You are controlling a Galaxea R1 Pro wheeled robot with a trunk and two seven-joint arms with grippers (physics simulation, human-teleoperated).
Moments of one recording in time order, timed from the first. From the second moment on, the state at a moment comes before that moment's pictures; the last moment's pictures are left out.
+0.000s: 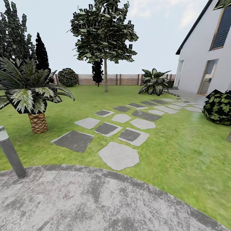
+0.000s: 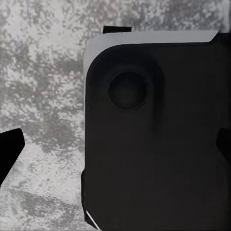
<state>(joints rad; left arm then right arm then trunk) -0.01 0.02 0.03 -0.08 0.02 0.00 0.00 -0.01 0.01 0.00 -0.11 0.03 -0.12 0.00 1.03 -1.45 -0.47</state>
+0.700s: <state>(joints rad) -0.14 0.06 0.04 -0.45 -0.01 -0.26 0.01 -0.01 -0.03 0.00 -0.64 0.08 -0.25 0.00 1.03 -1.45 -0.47</state>
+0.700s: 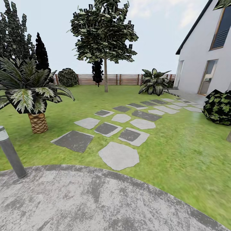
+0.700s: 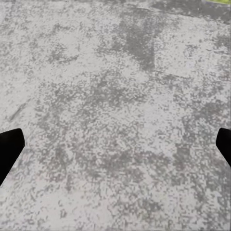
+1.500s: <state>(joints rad) -0.15 0.07 0.04 -0.41 0.00 -0.28 0.01 -0.01 -0.02 0.00 -0.60 0.08 -0.25 0.00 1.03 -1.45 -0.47</state>
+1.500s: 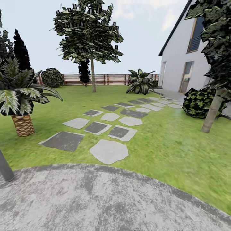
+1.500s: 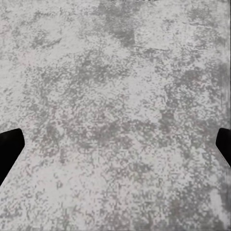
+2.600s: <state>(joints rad) -0.15 0.07 0.05 -0.41 0.00 -0.28 0.01 -0.01 -0.02 0.00 -0.60 0.08 -0.25 0.00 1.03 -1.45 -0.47</state>
